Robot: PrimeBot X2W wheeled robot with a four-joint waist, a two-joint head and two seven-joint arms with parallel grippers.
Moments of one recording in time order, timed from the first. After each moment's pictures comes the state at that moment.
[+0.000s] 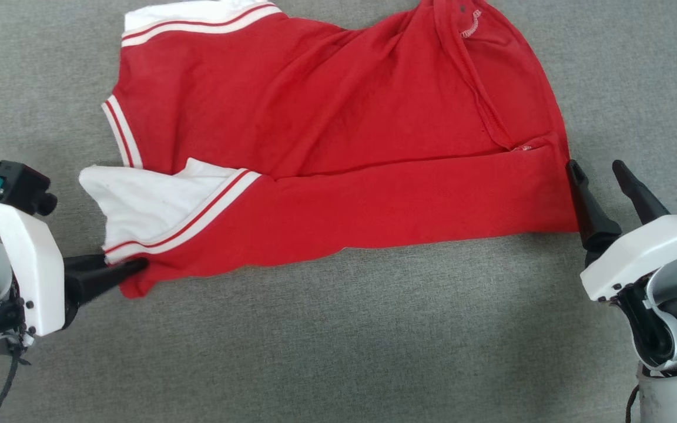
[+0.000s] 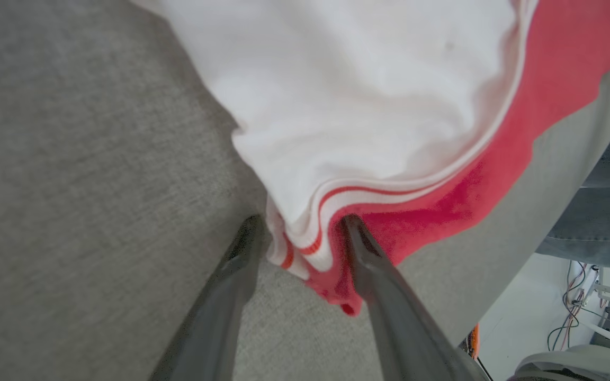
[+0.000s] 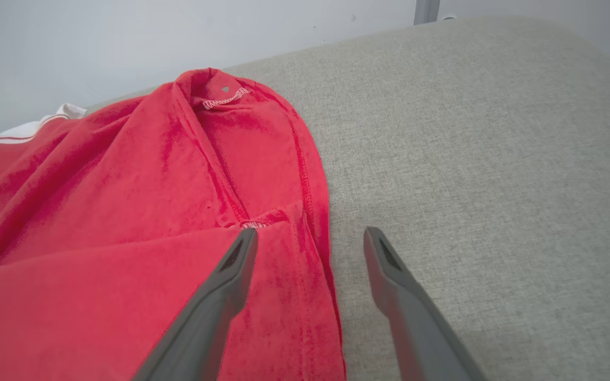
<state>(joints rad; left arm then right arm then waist) -0.73 1.06 -0.98 0.15 -1.50 -0.13 0.50 -0.28 -0.07 -0.14 -0.06 0.34 0.13 0.37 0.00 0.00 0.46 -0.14</state>
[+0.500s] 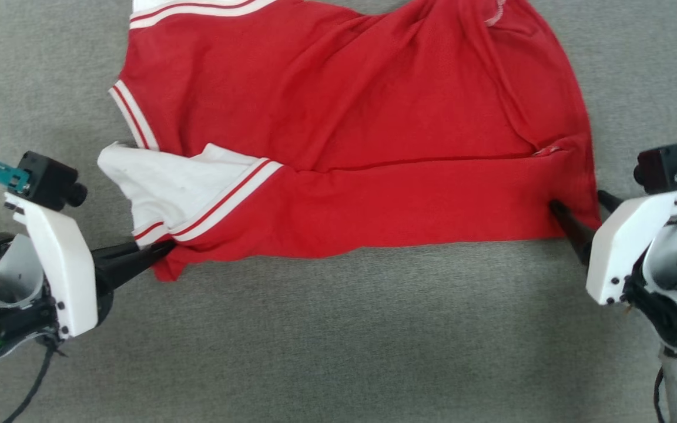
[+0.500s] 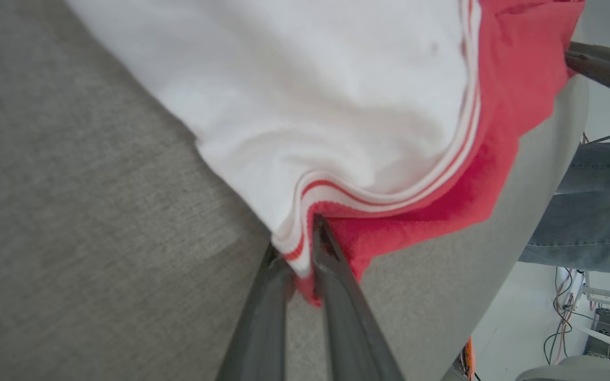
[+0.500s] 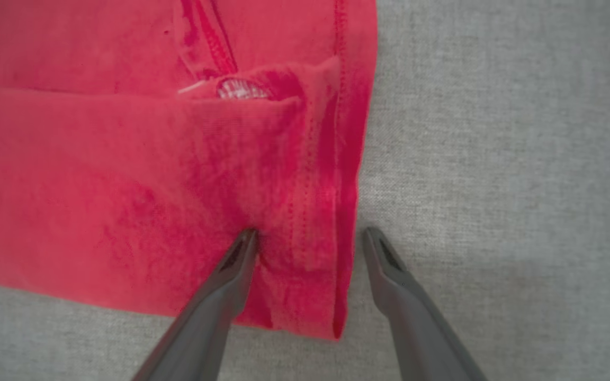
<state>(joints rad) -0.75 1.03 -1.00 0.07 -1.48 -0.13 0.40 -0.33 -0.21 -0.03 -0.04 0.31 0.13 0.79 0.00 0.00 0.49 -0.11</state>
